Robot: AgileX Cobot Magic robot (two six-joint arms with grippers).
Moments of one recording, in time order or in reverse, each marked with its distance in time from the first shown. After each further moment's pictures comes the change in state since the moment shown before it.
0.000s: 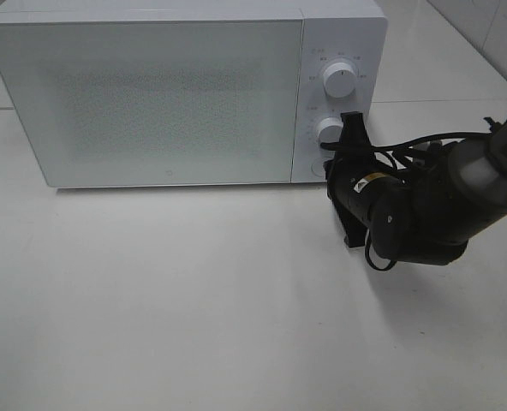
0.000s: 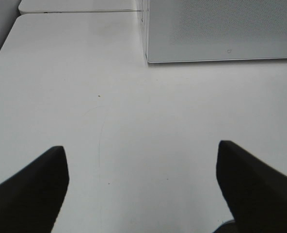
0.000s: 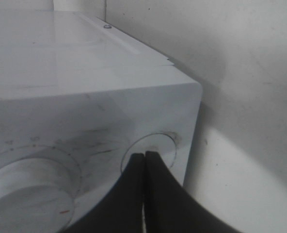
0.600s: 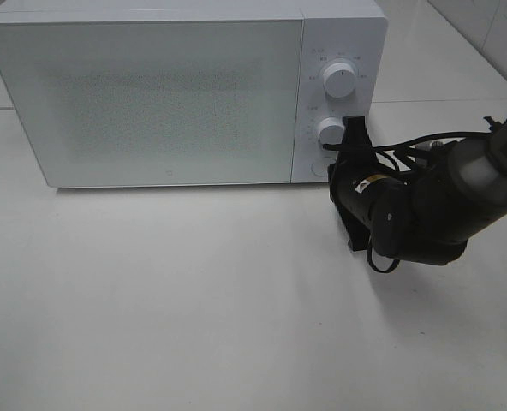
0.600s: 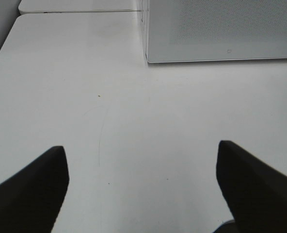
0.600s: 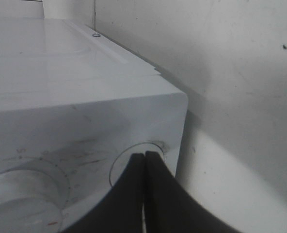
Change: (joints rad) left arm 0.000 0.000 0.000 0.000 0.000 0.000; right arm -0.001 0.000 -0.003 0.039 0.020 -0.037
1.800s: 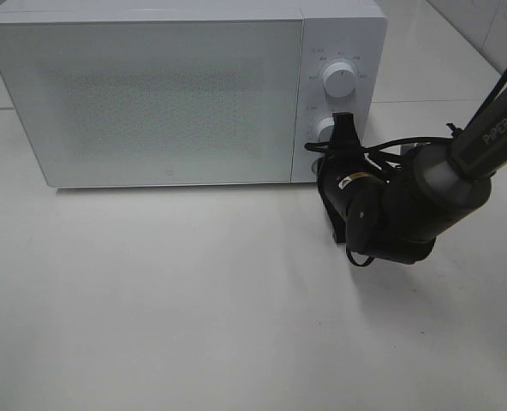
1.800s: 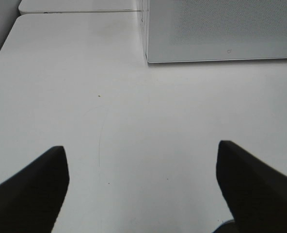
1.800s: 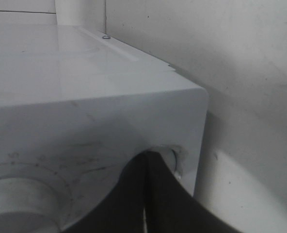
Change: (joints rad) left arm 0.000 0.000 0.000 0.000 0.000 0.000; right arm 0.020 0.075 -0.096 0.077 -0.065 -0.016
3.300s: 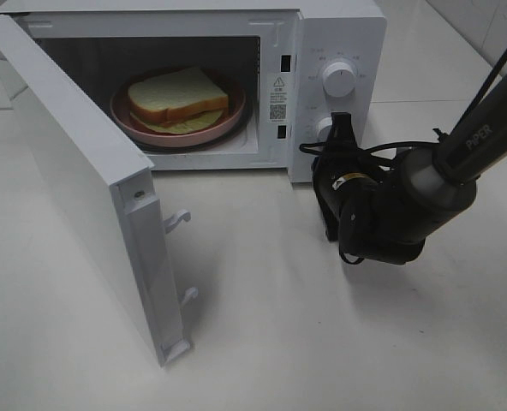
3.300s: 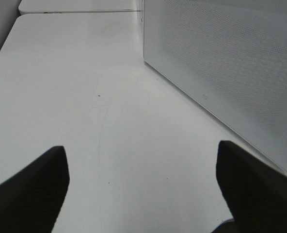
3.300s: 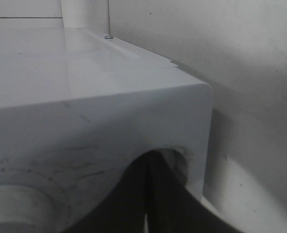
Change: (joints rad) left arm 0.000 0.000 0.000 0.000 0.000 0.000; right arm 0.002 0.049 -0.041 -0.009 -0.032 0.057
